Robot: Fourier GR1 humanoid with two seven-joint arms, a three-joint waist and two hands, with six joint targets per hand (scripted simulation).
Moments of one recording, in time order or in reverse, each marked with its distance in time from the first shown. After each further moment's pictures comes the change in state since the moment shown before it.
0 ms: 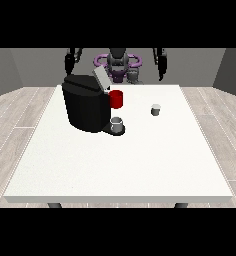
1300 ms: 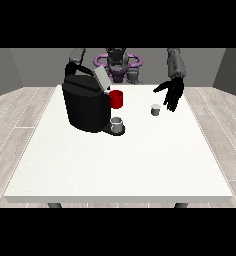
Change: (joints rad) left arm -0.408 0.439 0.074 0.499 -0.305 -0.209 -0.114; right arm -0.153 0.077 0.087 -0.037 0.205 -0.154 -0.020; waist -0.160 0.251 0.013
